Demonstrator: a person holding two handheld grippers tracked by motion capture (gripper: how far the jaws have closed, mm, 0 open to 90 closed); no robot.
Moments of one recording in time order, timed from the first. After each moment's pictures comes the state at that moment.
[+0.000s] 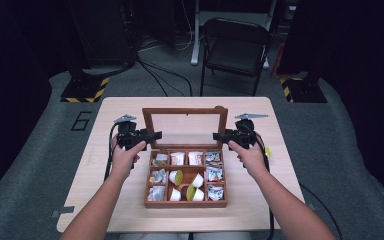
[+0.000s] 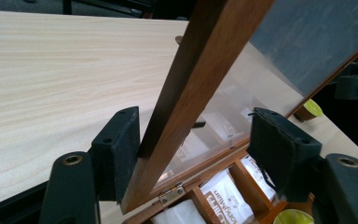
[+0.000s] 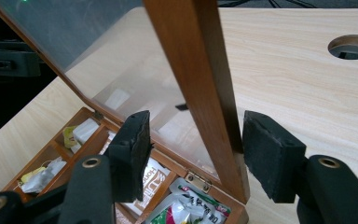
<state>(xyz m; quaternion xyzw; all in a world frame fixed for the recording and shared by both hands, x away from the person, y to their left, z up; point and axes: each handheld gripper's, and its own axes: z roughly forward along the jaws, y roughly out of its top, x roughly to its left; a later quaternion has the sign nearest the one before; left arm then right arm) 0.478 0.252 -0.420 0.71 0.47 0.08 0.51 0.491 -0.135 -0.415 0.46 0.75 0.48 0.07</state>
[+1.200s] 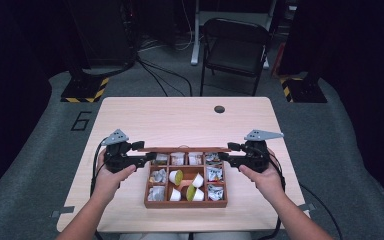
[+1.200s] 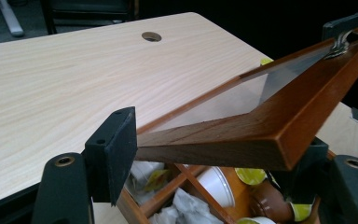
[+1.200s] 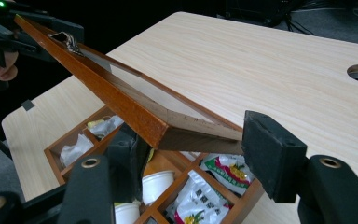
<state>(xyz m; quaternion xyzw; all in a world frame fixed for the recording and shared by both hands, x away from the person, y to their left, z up) 0.394 0.260 -0.395 0.76 0.39 0.12 0.51 0.399 -0.148 -0.383 0.37 0.77 0.51 0.10</state>
